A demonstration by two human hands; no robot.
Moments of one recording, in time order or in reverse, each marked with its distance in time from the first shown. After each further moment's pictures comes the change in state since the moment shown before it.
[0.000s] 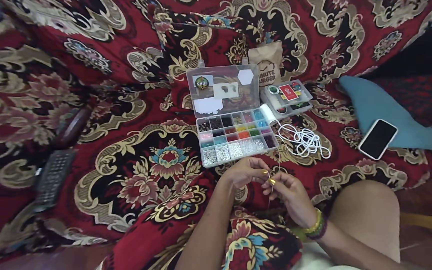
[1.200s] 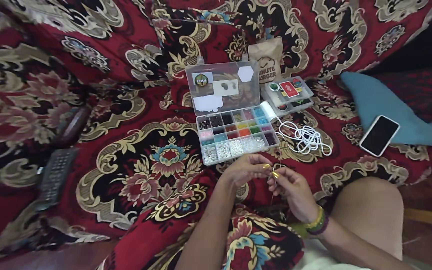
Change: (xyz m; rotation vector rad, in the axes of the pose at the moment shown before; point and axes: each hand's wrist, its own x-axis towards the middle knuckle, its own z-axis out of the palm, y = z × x) left_hand -0.003 0.006 0.007 -0.033 0.069 -0.015; right_hand 0.002 -0.001 0.000 0.026 0.096 -0.002
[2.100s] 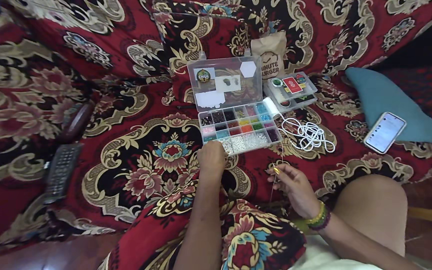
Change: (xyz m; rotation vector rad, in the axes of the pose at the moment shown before) left_hand -0.037 0.053 -0.016 1.335 0.753 -0.454; right_hand 0.001 -0.001 0.000 -0.063 -0.024 0.069
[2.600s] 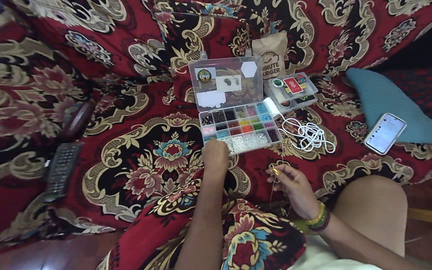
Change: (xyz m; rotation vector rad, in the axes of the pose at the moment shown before) left_hand 0.008 0.003 0.011 -0.014 0.044 0.042; right_hand -0.001 0.001 0.000 -0.046 -0.019 -0.019
